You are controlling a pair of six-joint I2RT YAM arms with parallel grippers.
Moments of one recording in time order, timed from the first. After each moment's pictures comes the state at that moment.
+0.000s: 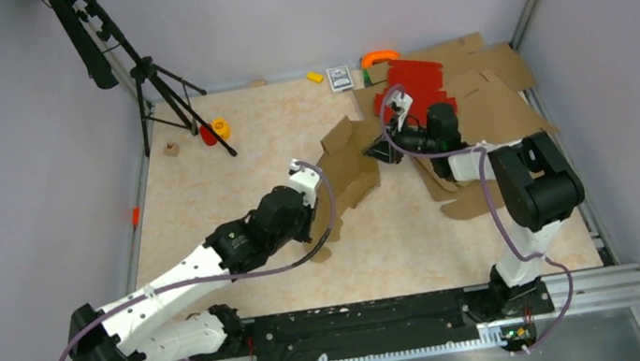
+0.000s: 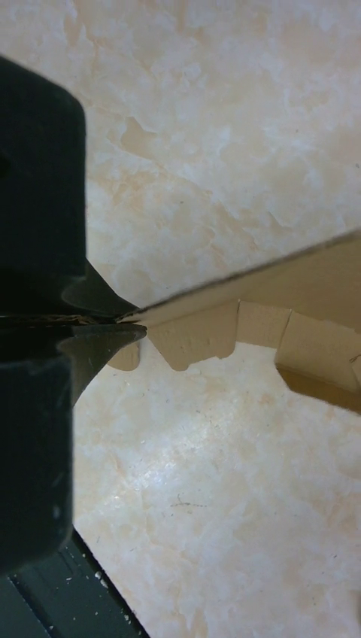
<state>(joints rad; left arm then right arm) -0.95 1.04 0.80 -0.42 -0.25 -0.23 0.26 1.79 0.83 0.74 -0.88 0.18</state>
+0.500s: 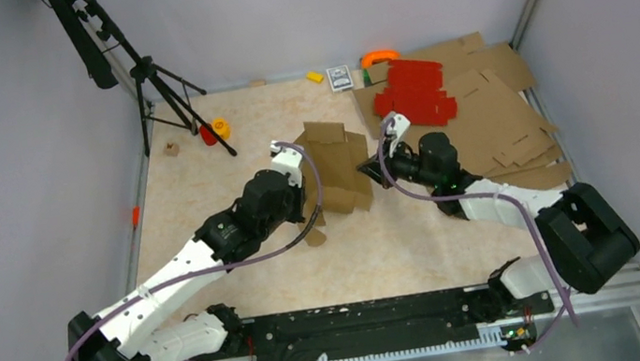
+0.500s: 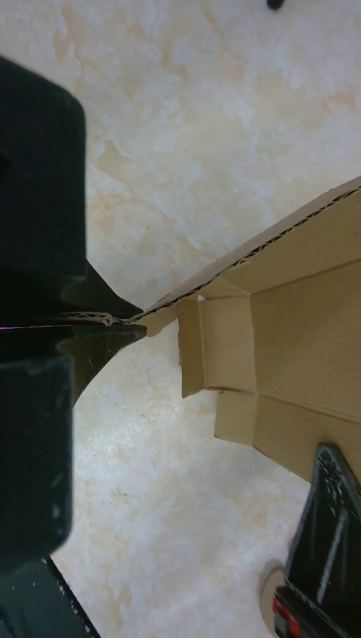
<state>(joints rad) -0.84 1.04 0.86 -0.39 -0.26 -0.25 0.51 1.38 0.61 0.59 -0.44 0.15</state>
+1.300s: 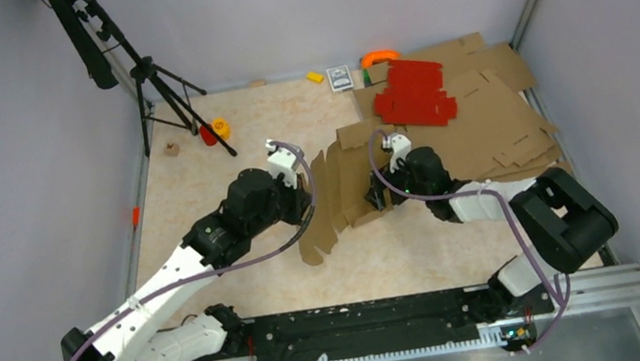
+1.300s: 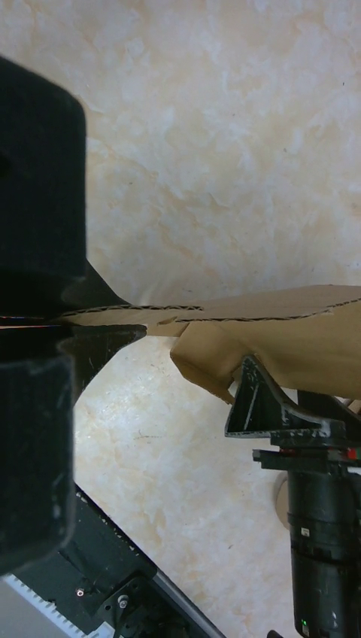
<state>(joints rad) -0.77 0.98 0.86 -0.36 -0.01 -0.23 0.54 1.47 0.54 0.44 -0.18 0.21</state>
